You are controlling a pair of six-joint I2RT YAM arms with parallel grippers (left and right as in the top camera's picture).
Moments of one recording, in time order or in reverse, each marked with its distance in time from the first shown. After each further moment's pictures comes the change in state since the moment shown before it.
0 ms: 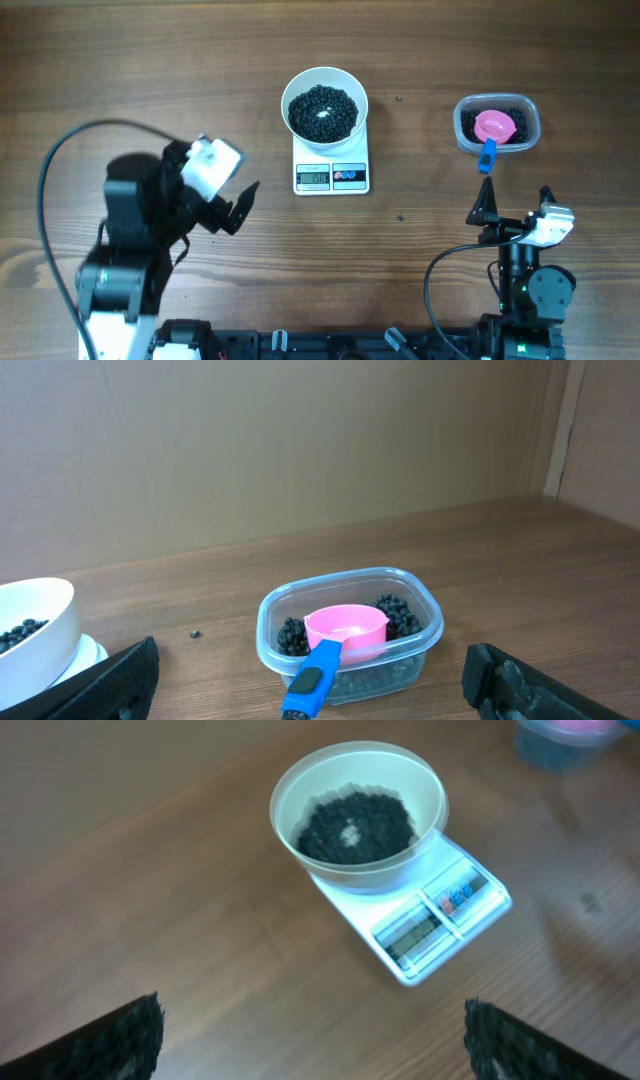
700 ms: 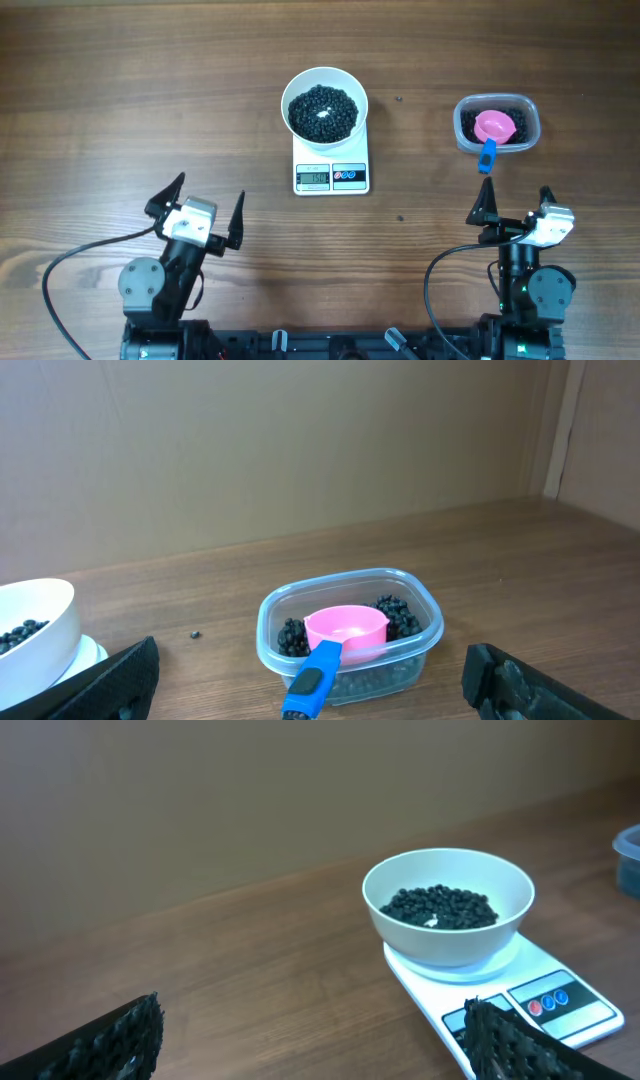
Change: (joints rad) left arm 0.068 -0.615 -0.632 0.532 -0.099 -0.255; right arm 0.000 -0.002 0.000 0.000 0.000 0.000
